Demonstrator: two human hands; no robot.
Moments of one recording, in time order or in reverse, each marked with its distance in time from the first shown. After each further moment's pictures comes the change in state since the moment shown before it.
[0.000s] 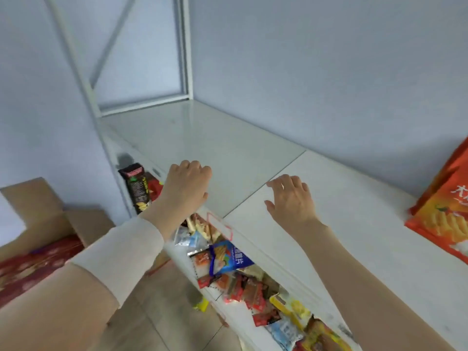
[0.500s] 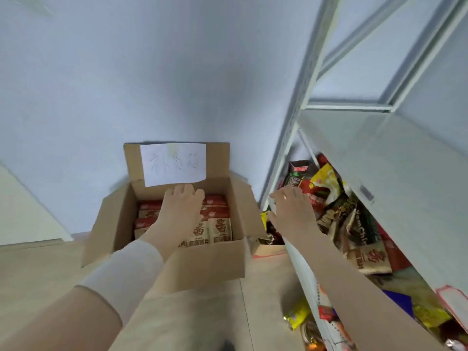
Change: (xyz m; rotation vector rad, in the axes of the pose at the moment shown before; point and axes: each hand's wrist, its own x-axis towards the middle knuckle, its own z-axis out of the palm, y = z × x) left_hand -0.274 -0.341 0.106 0.036 -0.272 -0.671; right_hand 0.058 -0.430 0.096 0.058 -0.134 -0.592
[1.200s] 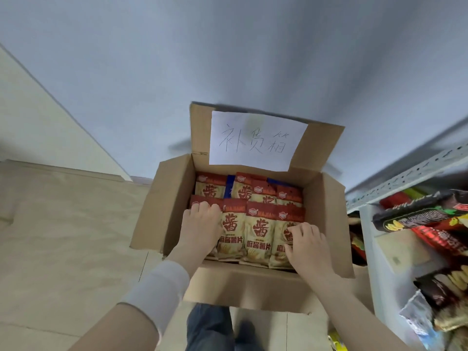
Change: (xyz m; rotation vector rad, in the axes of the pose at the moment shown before) left_hand 0.116 -0.168 0.207 -0.252 -0.327 -0.392; right_hand 0.185 -0.145 0.233 0.150 -0.433 -0.155
